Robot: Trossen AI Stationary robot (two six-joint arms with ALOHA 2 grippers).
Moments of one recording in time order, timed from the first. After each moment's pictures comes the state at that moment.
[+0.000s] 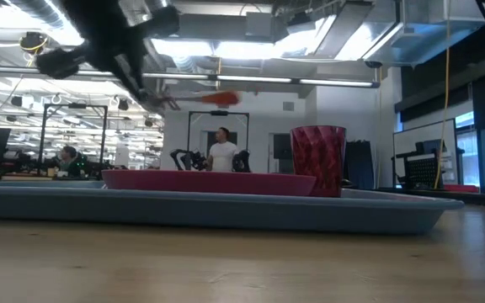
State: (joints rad) left arm -0.17 1.27 0.96 -0.72 -0.34 1.27; right arm -0.11 1.92 2.36 -1.16 0.26 -0.44
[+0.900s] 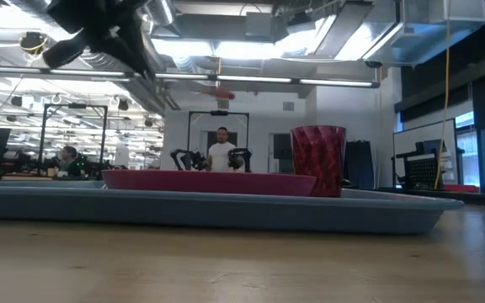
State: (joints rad) left arm -0.35 1.26 0.96 -0.74 -0.75 1.40; right arm 0.10 1.92 2.36 -1.23 0.00 0.22
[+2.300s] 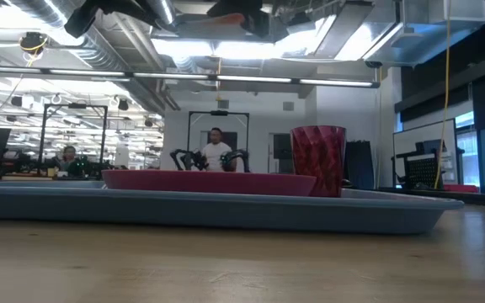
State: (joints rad) left arm -0.36 1.06 0.96 -0.56 -0.91 1.74; right arm -0.04 1.93 2.00 -0.88 -0.27 0.34
